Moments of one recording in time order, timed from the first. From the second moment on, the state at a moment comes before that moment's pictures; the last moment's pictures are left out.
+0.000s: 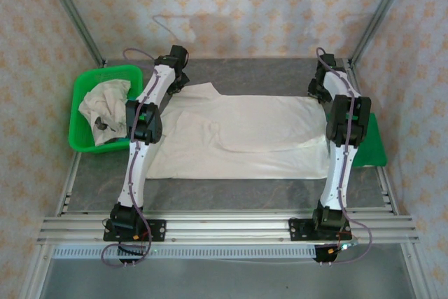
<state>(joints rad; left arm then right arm) -0.12 2.70 2.57 -1.08 -0.20 -0.81 -0.11 2.36 1.95 -0.79 0.12 0.38</state>
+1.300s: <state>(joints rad) -0.15 2.24 2.27 -1.06 -0.08 -0.67 -0.11 1.80 1.36 -0.44 0.03 0.34</state>
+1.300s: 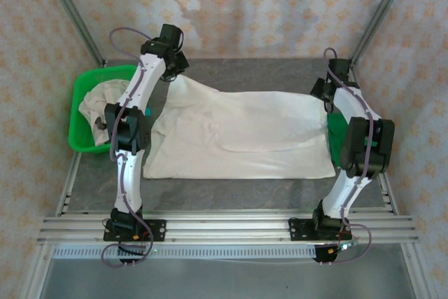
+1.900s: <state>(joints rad) -0.16 1.84 1.82 -0.98 -0.08 -0.65 -0.11 1.57 1.13 -0.42 0.01 0.35</state>
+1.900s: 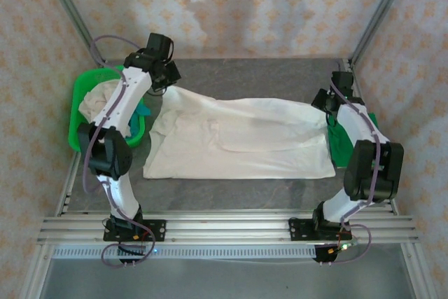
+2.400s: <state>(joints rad) -0.18 1.62 1.57 -0.95 -0.08 -0.67 -0.11 1.41 1.02 -0.43 0.04 0.35</state>
